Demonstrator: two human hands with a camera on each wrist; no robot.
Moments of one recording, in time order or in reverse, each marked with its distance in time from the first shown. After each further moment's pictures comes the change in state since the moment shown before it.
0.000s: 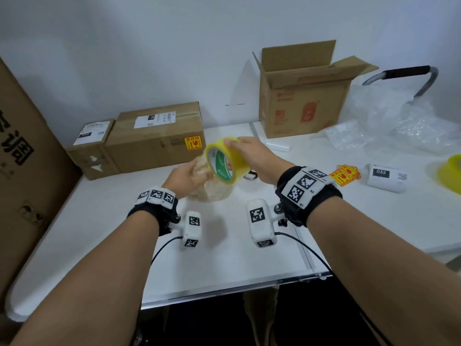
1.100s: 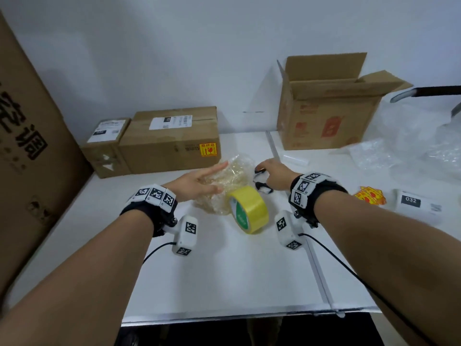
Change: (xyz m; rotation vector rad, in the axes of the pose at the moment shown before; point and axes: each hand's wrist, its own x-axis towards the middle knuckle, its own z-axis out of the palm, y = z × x) left_hand 0.002 0.006 -0.030 -0.220 -0.350 0.073; right_hand 0.081 0.062 -0.038 -0.992 -0.143 0.030
